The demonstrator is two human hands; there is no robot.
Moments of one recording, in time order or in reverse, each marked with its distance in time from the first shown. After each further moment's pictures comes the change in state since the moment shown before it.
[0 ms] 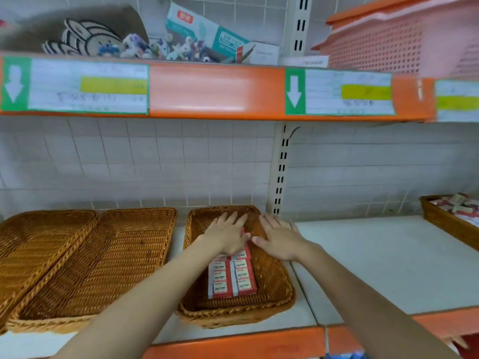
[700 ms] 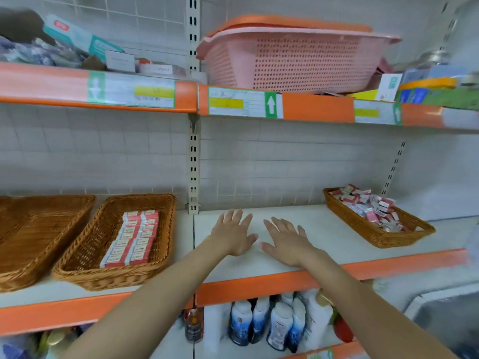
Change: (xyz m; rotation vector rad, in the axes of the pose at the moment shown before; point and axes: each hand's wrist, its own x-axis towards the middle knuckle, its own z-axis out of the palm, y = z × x) left_hand -0.010 0.254 0.009 0.047 0.019 0.085; right_hand -0.168 0.200 -0.010 -0.040 -0.023 0.135
